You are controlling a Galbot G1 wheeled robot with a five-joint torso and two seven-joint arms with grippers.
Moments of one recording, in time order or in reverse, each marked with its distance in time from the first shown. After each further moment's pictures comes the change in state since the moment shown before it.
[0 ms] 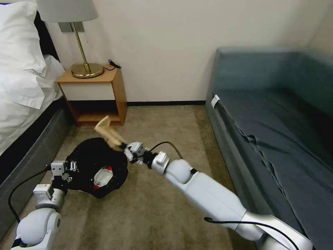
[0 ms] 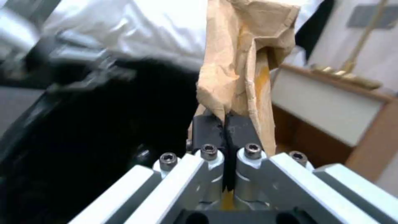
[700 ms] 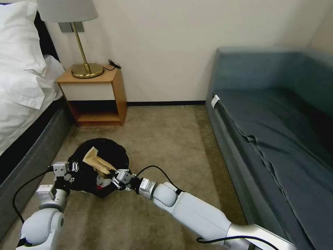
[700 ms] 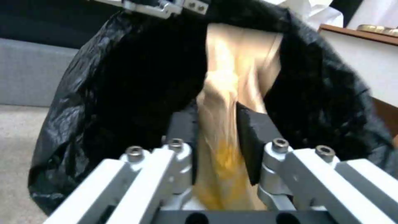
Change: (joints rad) left arm -0.013 -0.026 0.007 0.031 0.005 -0.002 0.002; right arm -0.049 0.061 -0.123 -0.118 -0.078 0.037 0.086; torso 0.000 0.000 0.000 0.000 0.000
